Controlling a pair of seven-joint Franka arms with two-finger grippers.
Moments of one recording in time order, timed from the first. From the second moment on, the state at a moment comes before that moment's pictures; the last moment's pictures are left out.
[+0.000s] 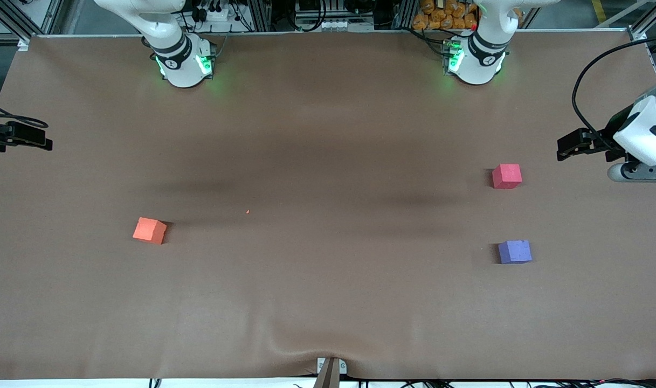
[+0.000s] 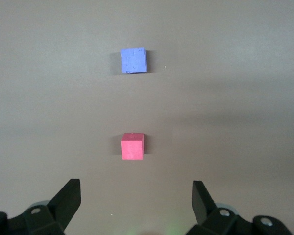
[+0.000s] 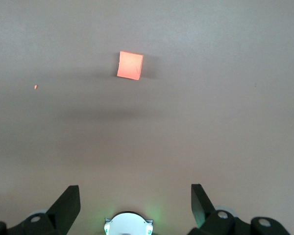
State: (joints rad) left arm 0.00 0.10 -0.08 -1.50 0.03 1.51 -0.04; right arm -0.06 0.16 -0.06 -1.37 -0.01 1.32 -0.15
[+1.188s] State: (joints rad) left arm -0.05 0.24 -0.09 -1.46 -0.01 1.65 -0.11; right arm -0.06 0.17 -0.05 -1.37 -0.01 1.32 -0.15
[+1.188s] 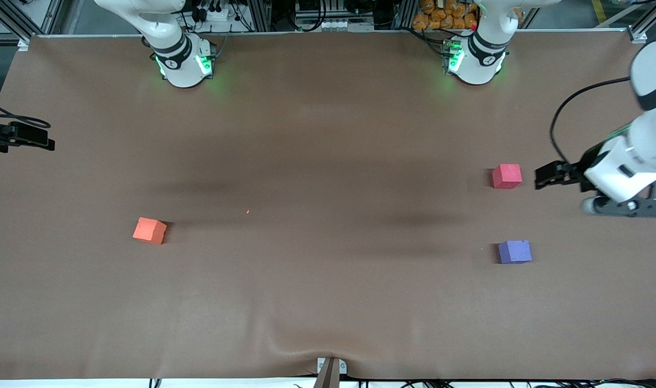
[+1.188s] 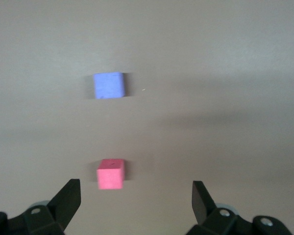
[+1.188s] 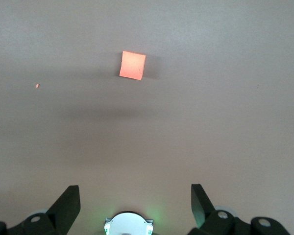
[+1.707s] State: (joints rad) left arm -0.11 0.34 -0.08 -1.46 -0.07 1.78 -0.22; right arm -0.03 0.22 -0.04 -1.39 0.00 1.32 -0.15
